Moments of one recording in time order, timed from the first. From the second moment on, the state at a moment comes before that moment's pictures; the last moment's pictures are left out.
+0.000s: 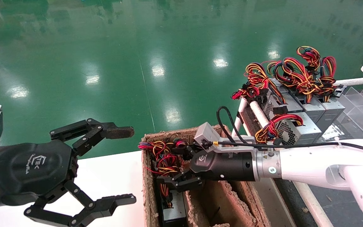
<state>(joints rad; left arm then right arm) -1.09 0.58 0.35 -1.27 0.68 1.47 -0.15 1.46 -1.25 -0.60 0.24 -1.20 -1.42 -0.11</state>
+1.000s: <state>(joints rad) -1.09 0.58 0.36 -1.27 0.68 1.47 -0.15 1.46 -1.28 -0.59 0.09 -1.18 -1.49 -0.19</state>
